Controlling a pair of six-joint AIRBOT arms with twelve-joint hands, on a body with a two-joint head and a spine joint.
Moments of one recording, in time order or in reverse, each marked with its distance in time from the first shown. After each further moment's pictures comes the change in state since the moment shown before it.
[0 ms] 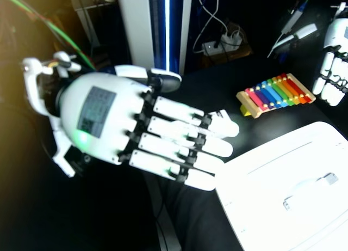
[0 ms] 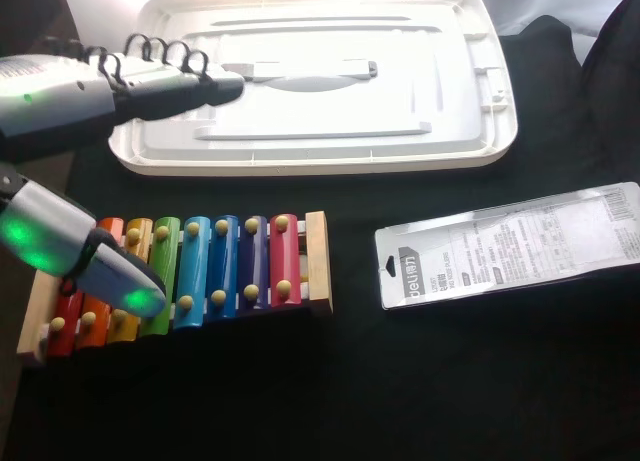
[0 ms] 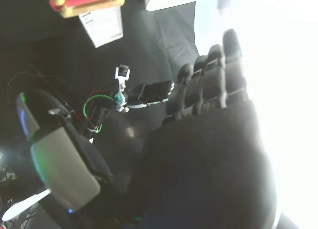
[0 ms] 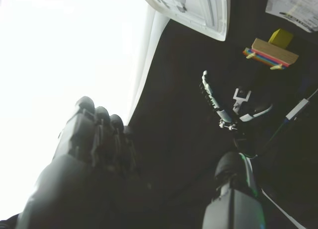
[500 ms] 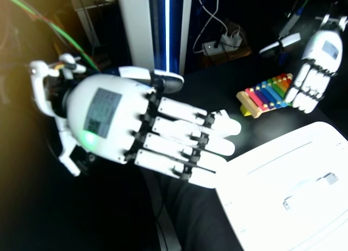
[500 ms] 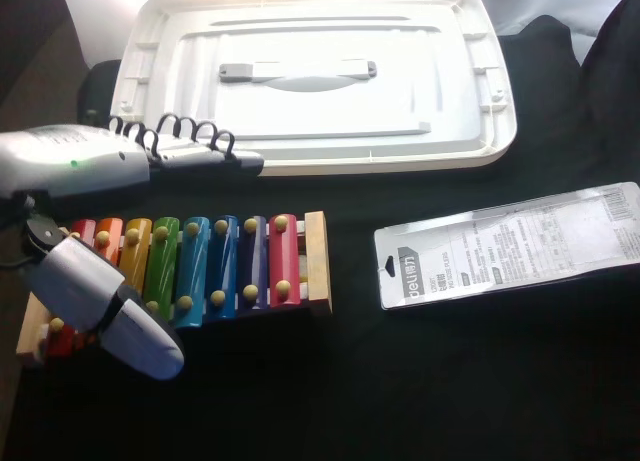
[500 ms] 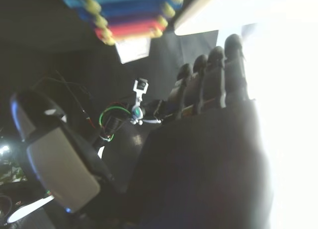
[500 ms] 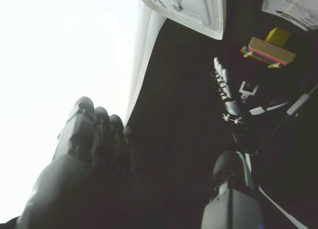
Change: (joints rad) left arm 0.092 -0.090 0.039 0.040 0.030 -0.067; right arm 0.000 -0.011 -0.002 0.001 -0.002 0.000
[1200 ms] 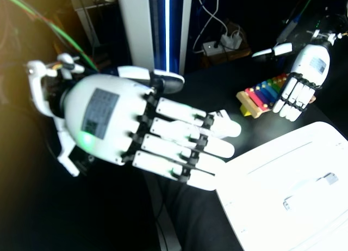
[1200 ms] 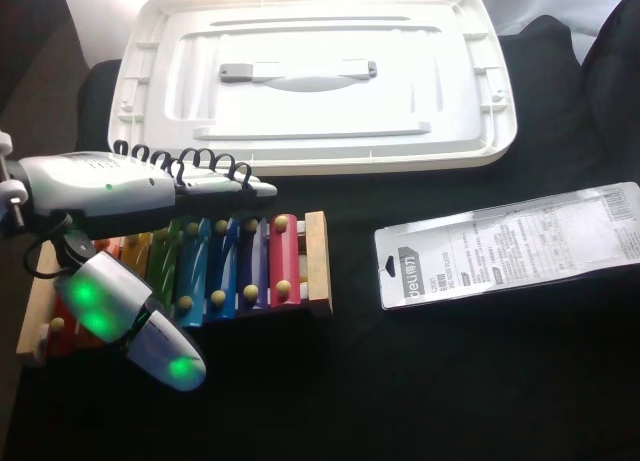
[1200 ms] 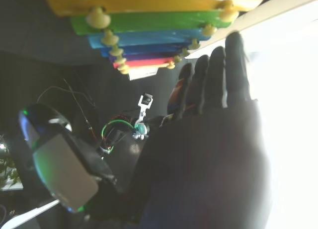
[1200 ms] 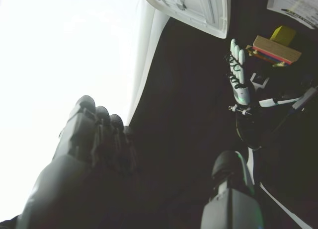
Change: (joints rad) left arm 0.008 -0.081 0.059 0.082 0.039 -0.080; right arm 0.000 -0.003 0.000 0.015 0.001 0.000
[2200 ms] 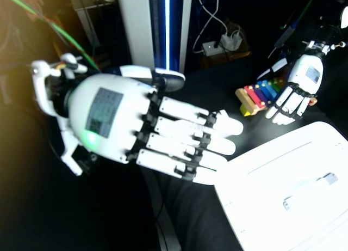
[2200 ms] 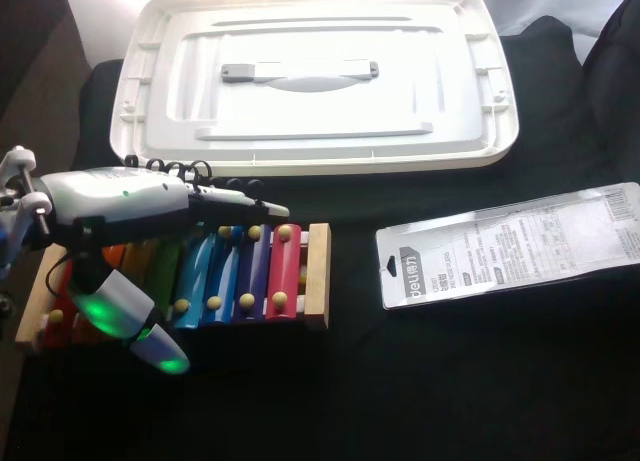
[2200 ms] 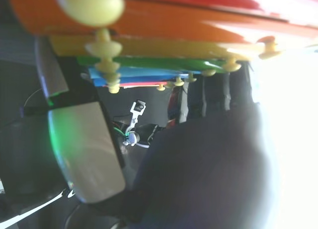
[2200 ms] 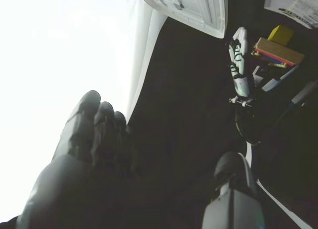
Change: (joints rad) left arm 0.051 -0.071 0.054 -0.038 0.000 -0.021; right arm 0.000 0.000 -0.003 -0.008 0.000 0.000
